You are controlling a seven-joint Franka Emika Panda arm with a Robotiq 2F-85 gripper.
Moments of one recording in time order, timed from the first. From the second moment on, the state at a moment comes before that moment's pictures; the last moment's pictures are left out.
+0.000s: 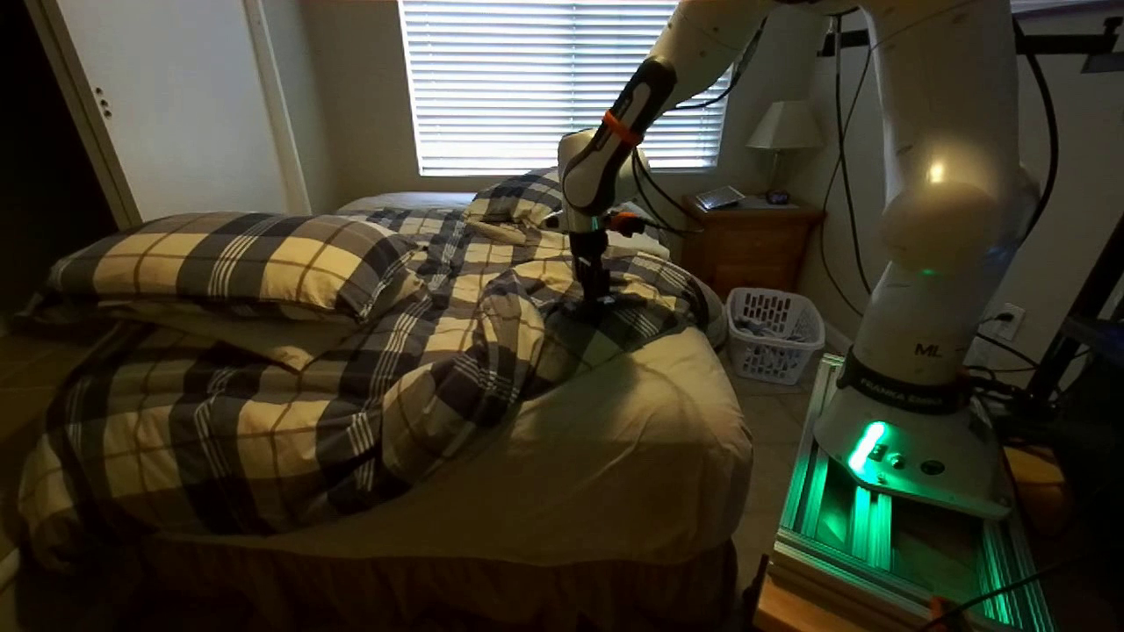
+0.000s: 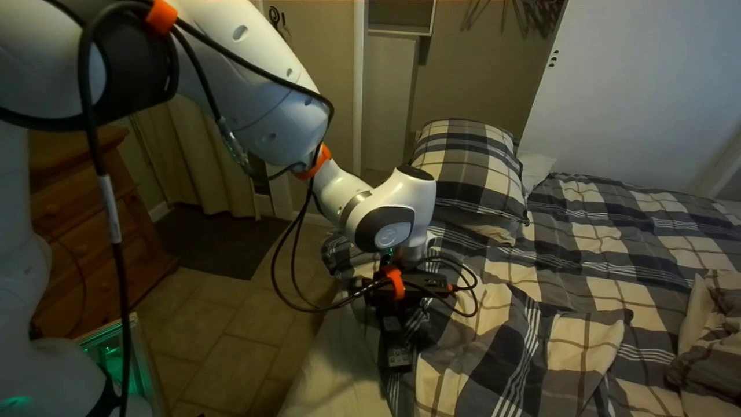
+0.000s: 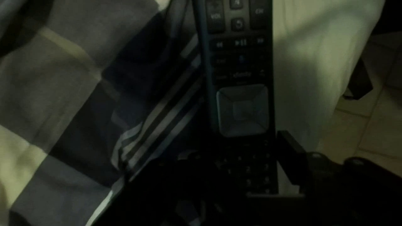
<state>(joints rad) -0.27 0.41 0.03 -2.14 -0.16 2.44 -1.03</state>
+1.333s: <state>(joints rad) -0.25 0.45 0.01 -2.21 -0.15 2.38 -1.03</state>
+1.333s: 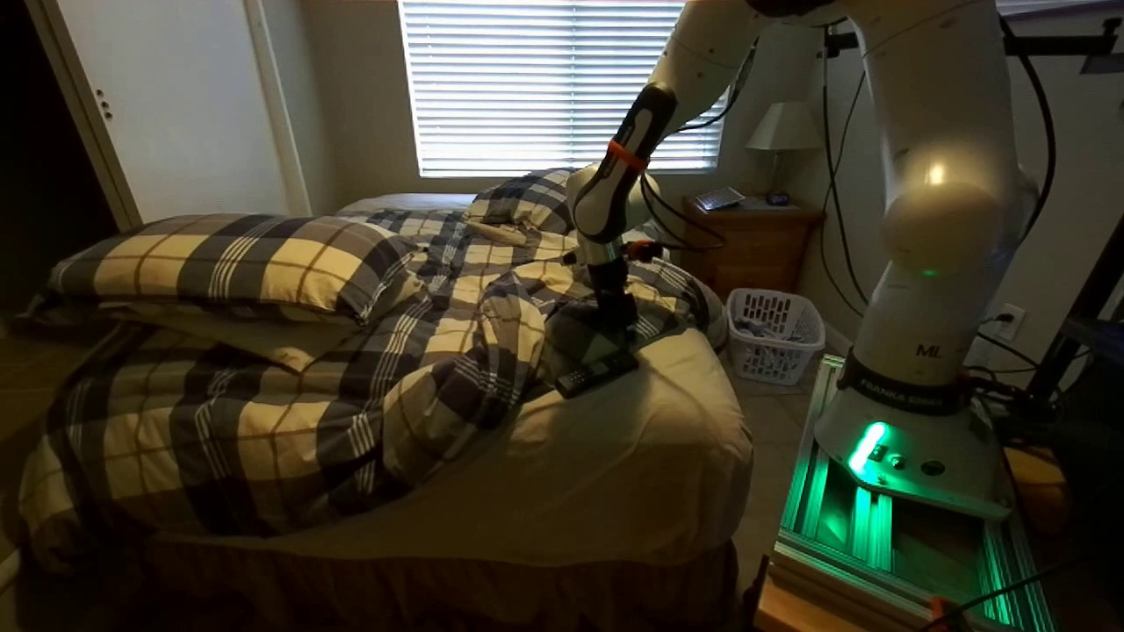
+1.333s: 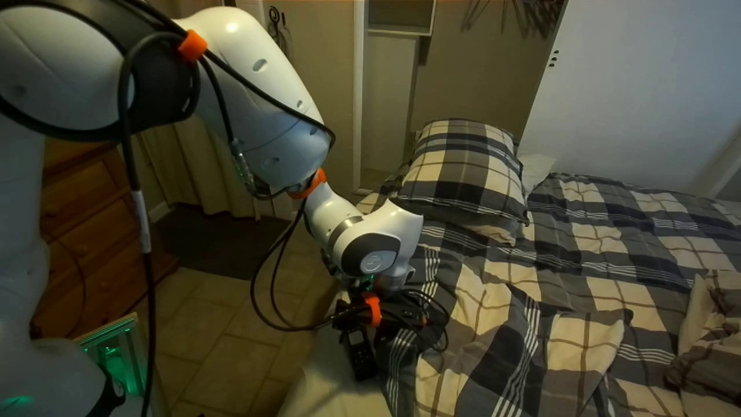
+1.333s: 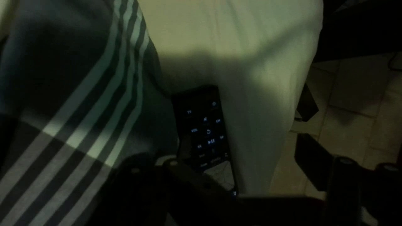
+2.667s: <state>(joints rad) -0.25 0.12 -0.16 -2.14 -0.06 2.49 -0.82</state>
